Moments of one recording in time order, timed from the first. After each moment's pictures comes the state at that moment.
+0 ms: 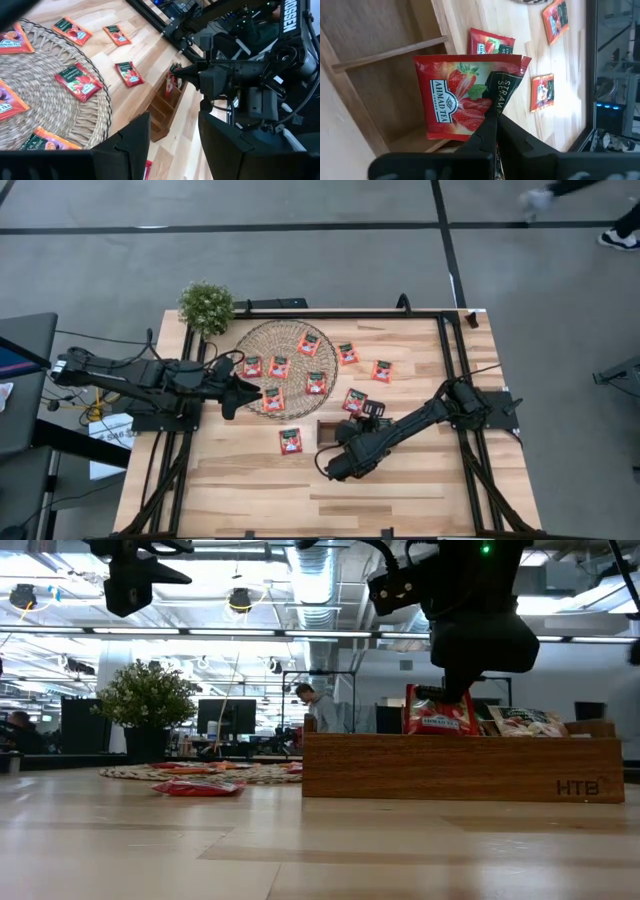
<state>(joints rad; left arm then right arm) -0.16 0.69 0.66 -0.33 -0.21 -0.80 0.45 2.15 1.71 -1.51 0.57 0.78</state>
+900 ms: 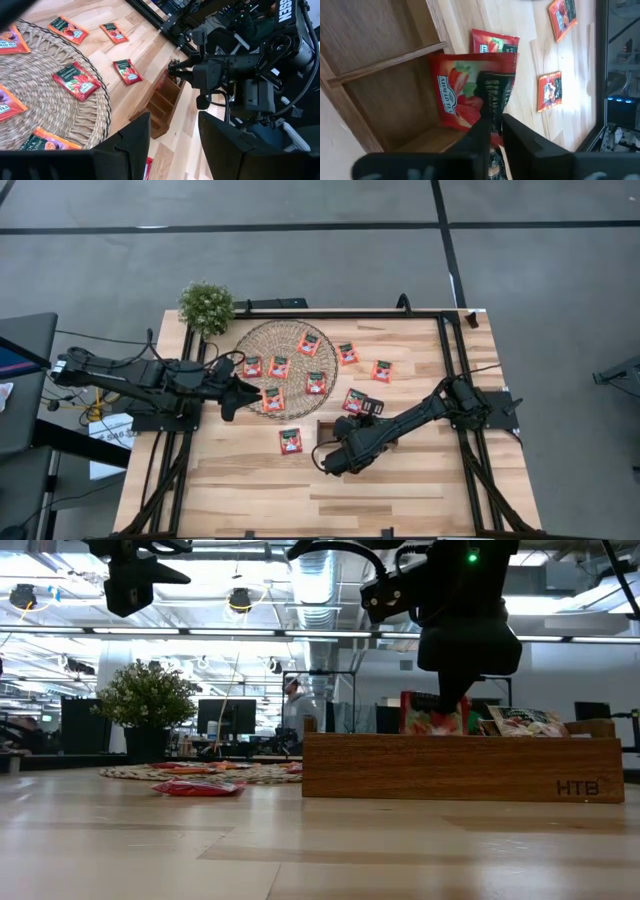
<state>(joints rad) -0.16 0.69 0.66 -0.33 -0.19 -0.78 0.42 2.15 1.71 -1.48 0.54 0.78</state>
